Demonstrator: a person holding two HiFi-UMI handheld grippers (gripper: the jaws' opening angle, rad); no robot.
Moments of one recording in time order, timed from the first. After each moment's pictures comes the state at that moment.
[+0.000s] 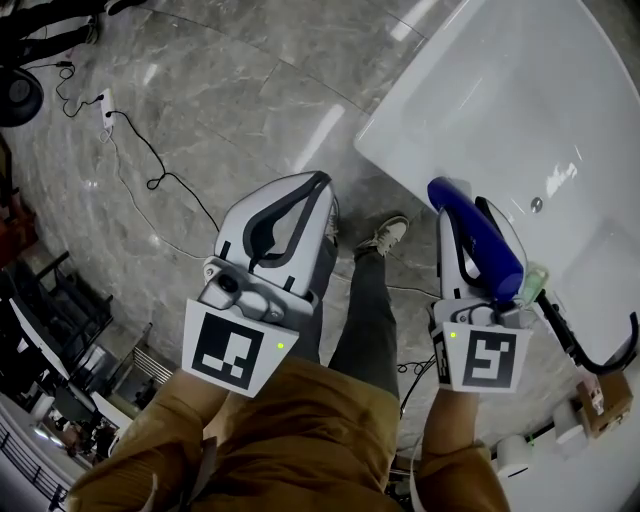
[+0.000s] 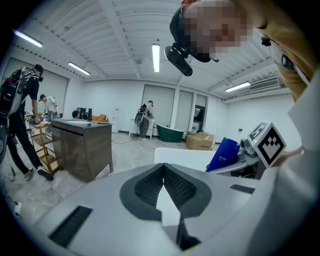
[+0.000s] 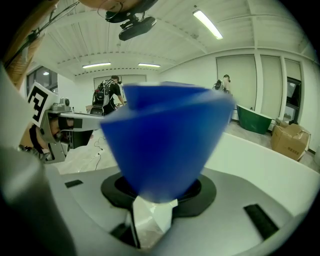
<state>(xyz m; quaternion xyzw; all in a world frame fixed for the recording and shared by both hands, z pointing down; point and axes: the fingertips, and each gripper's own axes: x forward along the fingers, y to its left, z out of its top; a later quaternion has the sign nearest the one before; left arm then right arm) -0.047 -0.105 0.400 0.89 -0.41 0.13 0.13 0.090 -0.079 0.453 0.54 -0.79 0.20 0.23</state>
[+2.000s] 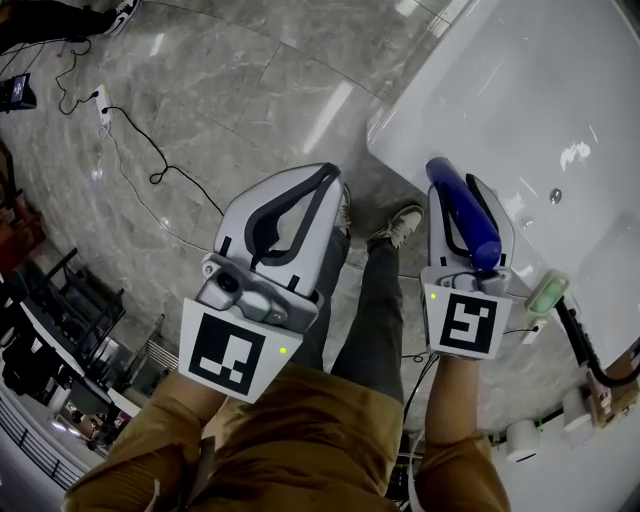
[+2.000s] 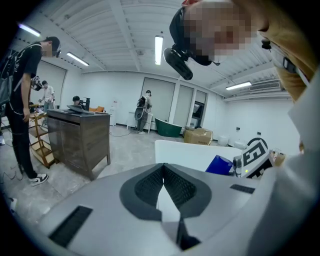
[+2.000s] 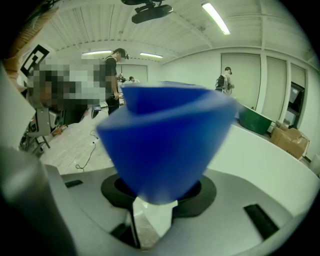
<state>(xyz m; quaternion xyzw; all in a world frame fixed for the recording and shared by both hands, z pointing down) -0.053 -0.132 0.449 0.89 -0.39 0.15 0.16 0.065 -0.103 0.549 0.54 -0.77 0.19 0.28</state>
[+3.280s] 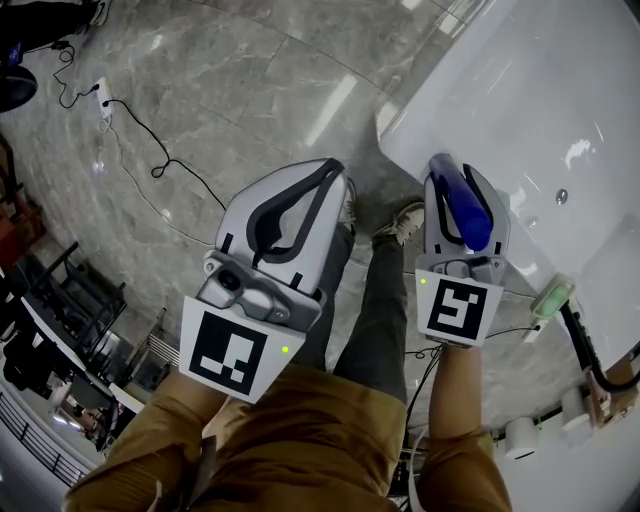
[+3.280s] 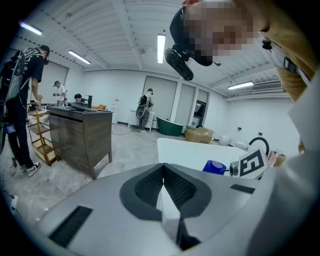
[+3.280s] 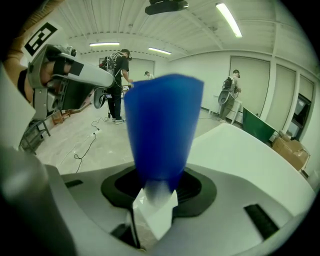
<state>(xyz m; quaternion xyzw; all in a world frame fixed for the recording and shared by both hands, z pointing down) -0.065 -0.138 0.462 0.89 -0.40 0.16 0.17 0.045 -0.110 0.578 0.51 -0.78 0.16 0.33</state>
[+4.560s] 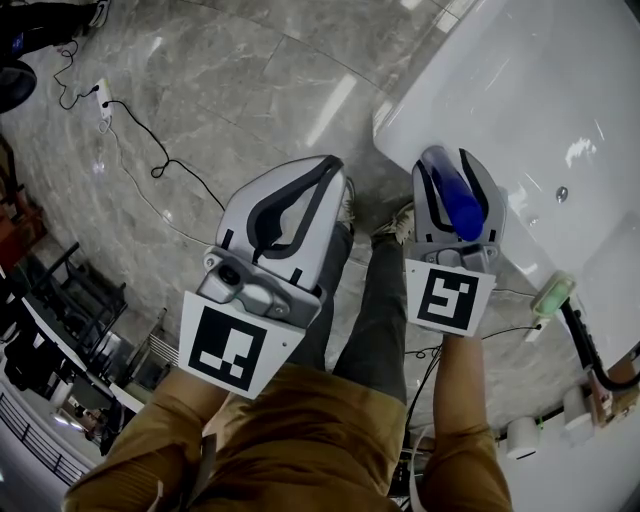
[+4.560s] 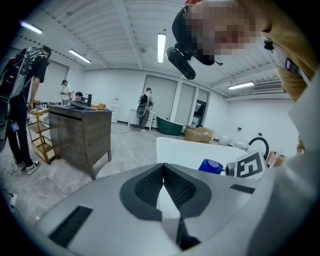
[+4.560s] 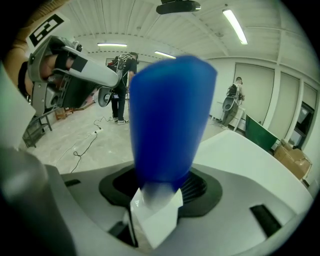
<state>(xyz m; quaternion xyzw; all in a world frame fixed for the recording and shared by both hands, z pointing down) -0.057 -0.133 0.465 0.89 -0.39 0.16 0.18 0.039 -0.115 0.579 0.50 -0.79 0.13 0.33</state>
